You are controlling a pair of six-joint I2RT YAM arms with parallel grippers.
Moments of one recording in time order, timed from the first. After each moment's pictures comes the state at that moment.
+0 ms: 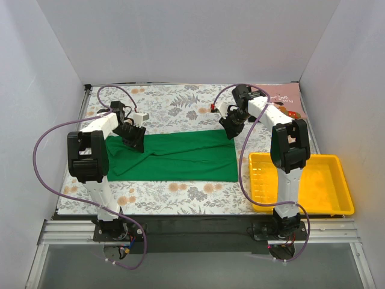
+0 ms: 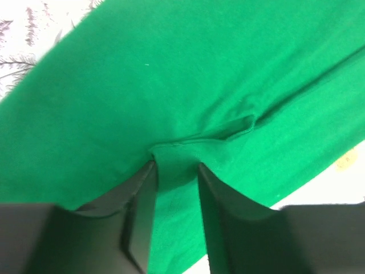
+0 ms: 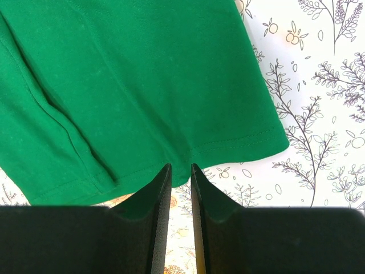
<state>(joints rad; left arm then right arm) 0.02 1.91 1.34 -0.83 0.46 0.48 0.33 2.09 1.73 -0.98 -0.43 -0.76</state>
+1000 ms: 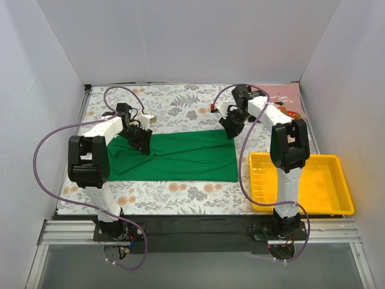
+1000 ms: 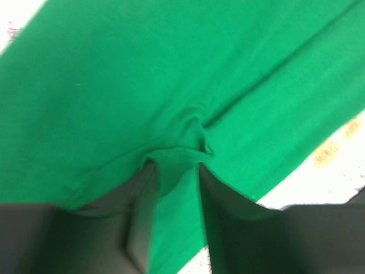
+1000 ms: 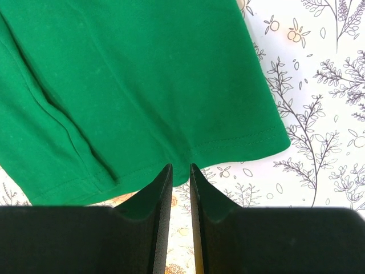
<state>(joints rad) -0.05 1.83 1.26 -0.80 0.52 0.52 0.33 2.09 1.73 -0.99 -0.43 -0.76</state>
